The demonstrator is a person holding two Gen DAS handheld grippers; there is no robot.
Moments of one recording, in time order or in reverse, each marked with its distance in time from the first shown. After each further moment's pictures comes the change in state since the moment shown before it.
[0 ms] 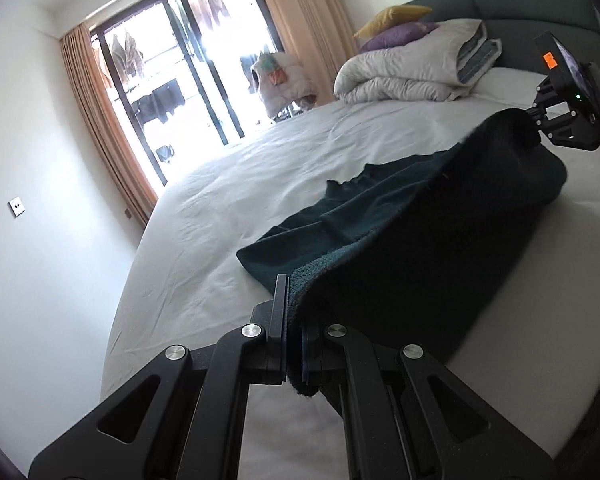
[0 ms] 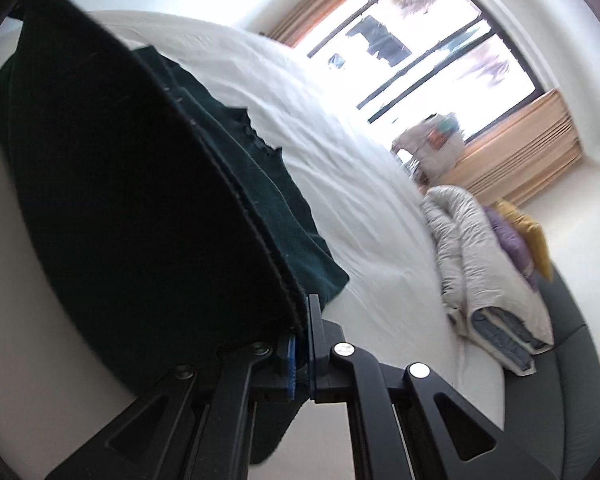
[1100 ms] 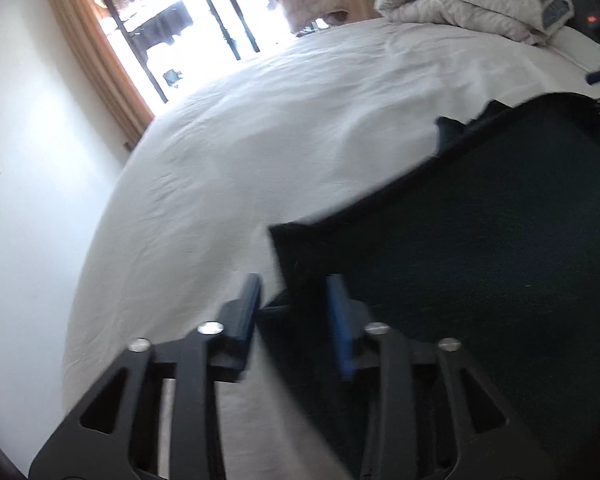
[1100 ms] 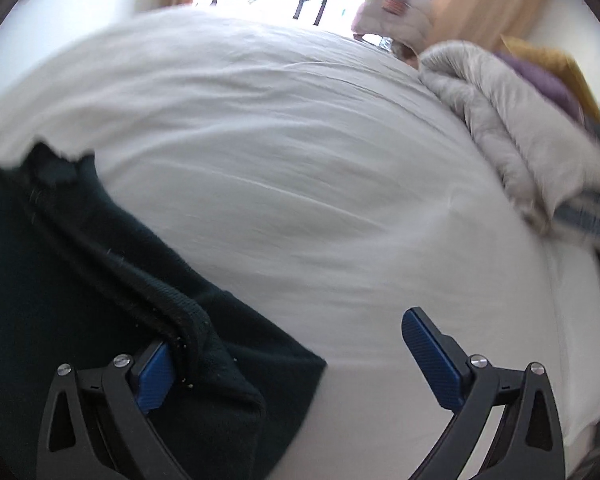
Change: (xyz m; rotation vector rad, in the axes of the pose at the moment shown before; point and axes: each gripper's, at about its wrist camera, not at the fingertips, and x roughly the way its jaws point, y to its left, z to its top) left arm 0.291 0.072 0.050 -0.054 0.293 0.091; right arm 0.213 -0.126 0.020 0.574 0.217 0.191
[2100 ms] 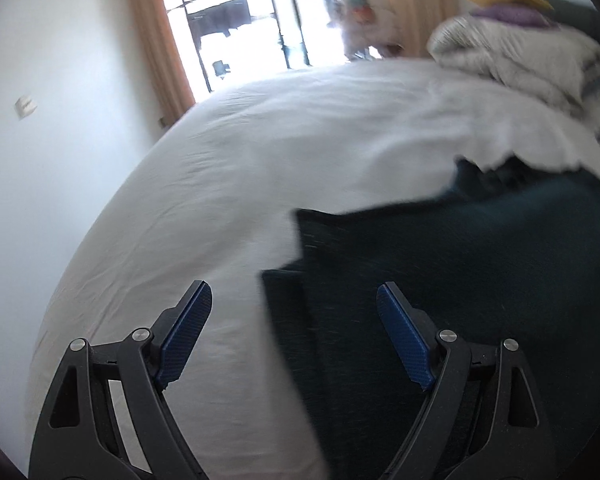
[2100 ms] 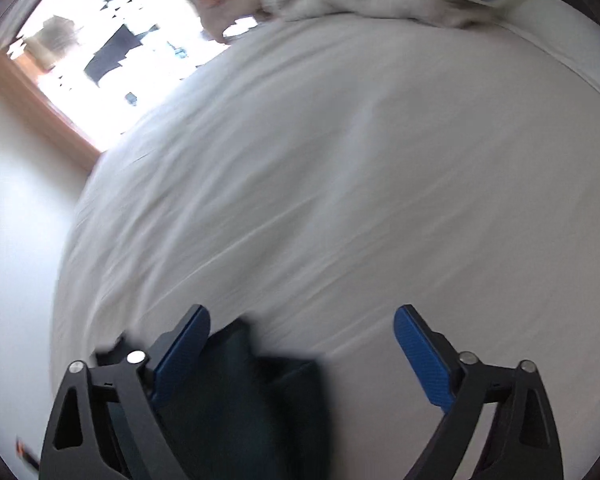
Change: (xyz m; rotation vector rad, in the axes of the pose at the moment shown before) left arm -0.020 0.001 -0.026 -0.260 -0.080 -0.016; right arm -0.016 -0.041 -0.020 0.624 -0.021 0.367
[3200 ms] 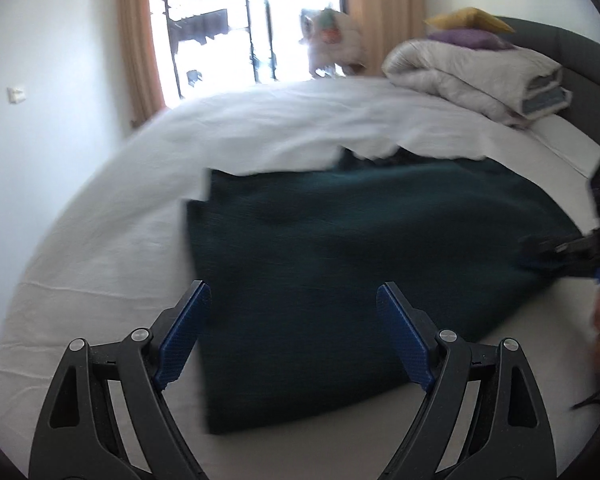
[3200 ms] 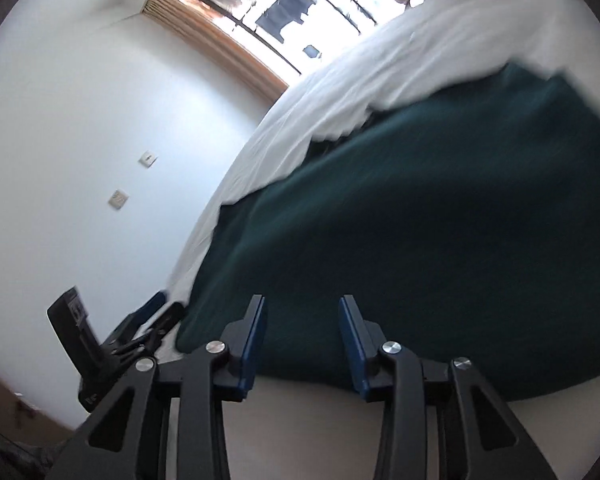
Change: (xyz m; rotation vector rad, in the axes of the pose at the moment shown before) left arm -0.115 -0.081 -0.074 0.022 0.001 -0.208; right arm 0.010 0.096 -0.220 -0.152 0.088 0.535
